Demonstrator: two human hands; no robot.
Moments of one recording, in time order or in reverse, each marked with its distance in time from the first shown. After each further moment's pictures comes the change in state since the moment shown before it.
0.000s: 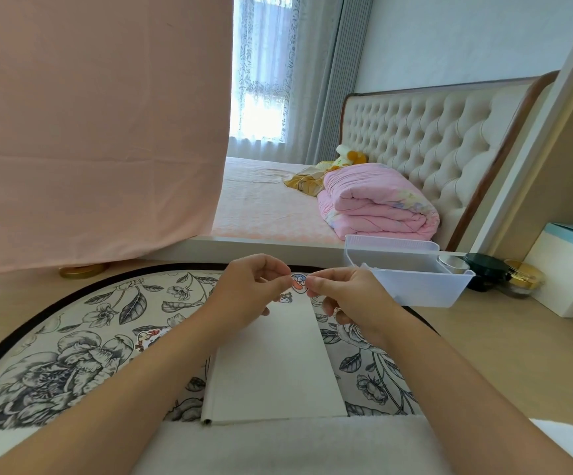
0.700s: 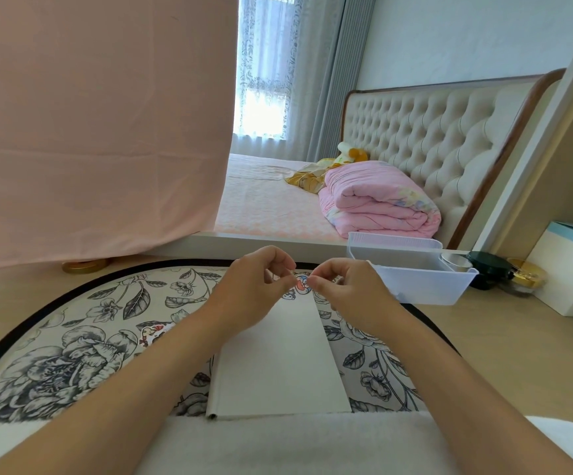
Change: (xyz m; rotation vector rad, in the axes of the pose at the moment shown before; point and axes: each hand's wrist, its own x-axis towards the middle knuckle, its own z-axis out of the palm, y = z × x) left_hand 0.001 -0.006 -0.002 0.255 0.004 0.178; right_hand 0.004 0.001 0.003 -0.446 0.091 -0.282
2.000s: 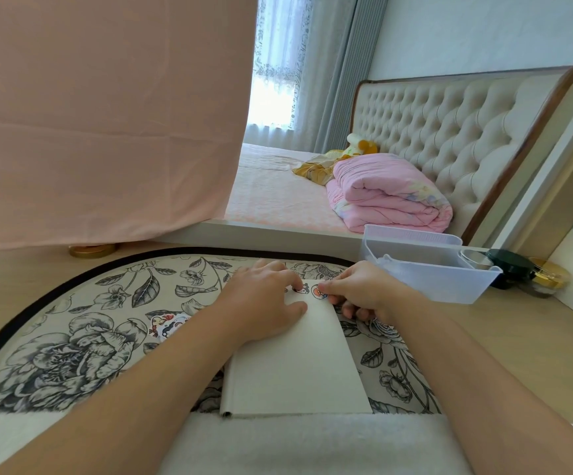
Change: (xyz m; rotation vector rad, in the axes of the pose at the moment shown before) left_hand -0.003 -0.021 0.005 0.633 -0.245 0.051; right_hand 0.029 0.011 0.013 0.012 -0.230 0.503
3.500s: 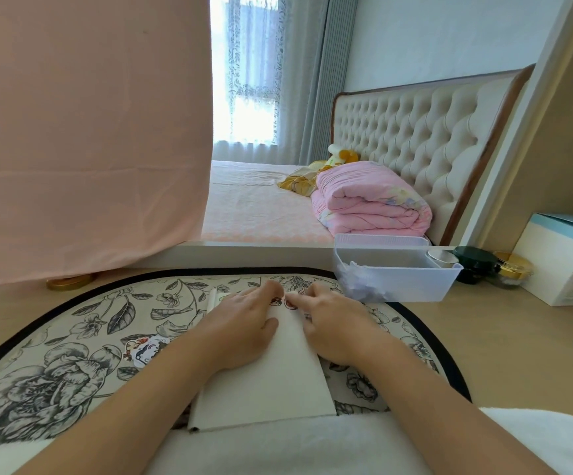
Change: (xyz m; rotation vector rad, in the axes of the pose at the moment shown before) left_hand -0.011 0.014 0.001 -0.082 -0.114 0.029; right_hand -0.035 0.025 0.011 -0.785 0.143 -0.467
